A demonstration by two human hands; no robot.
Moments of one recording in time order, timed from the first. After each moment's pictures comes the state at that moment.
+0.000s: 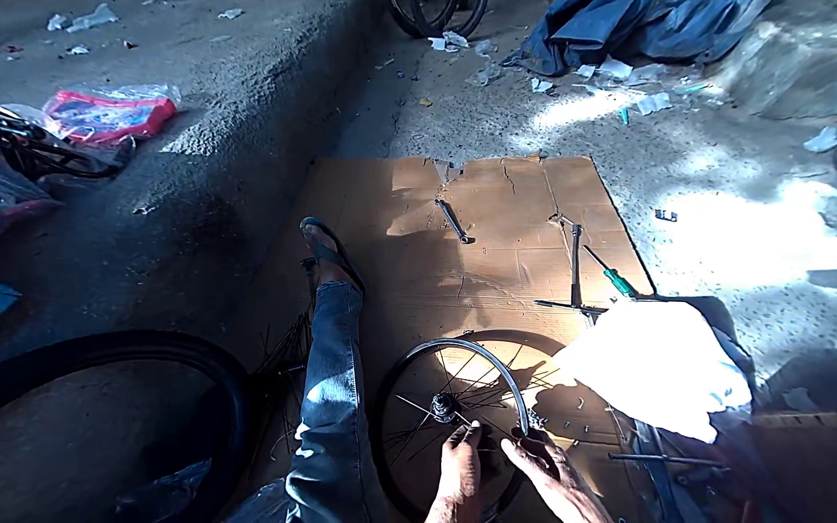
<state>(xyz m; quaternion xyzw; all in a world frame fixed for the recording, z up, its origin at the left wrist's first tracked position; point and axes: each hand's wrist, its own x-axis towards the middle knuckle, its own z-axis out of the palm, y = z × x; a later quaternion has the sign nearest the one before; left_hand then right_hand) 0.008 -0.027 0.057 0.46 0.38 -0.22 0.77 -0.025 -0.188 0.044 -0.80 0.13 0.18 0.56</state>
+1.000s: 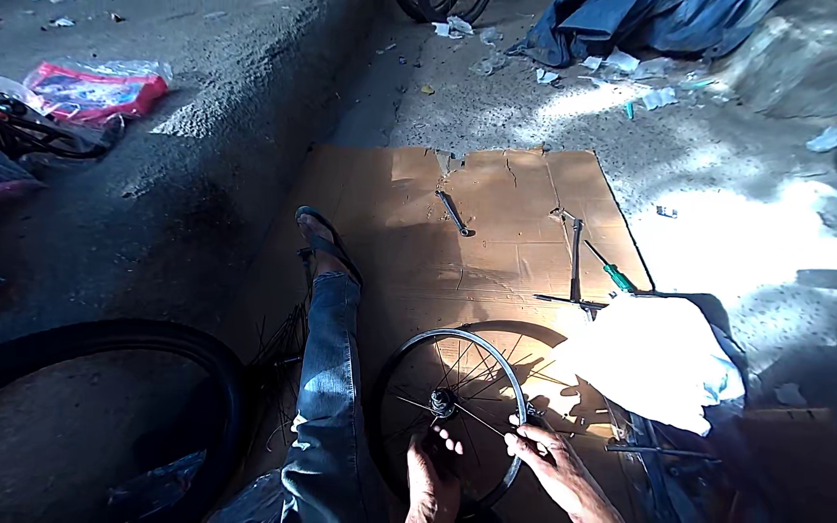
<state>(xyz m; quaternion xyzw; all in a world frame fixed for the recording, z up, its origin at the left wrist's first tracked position) -0.006 0.009 0.035 0.21 0.47 -0.05 0.86 -0.014 -0.196 0.028 -0.81 0.06 0.13 0.57</state>
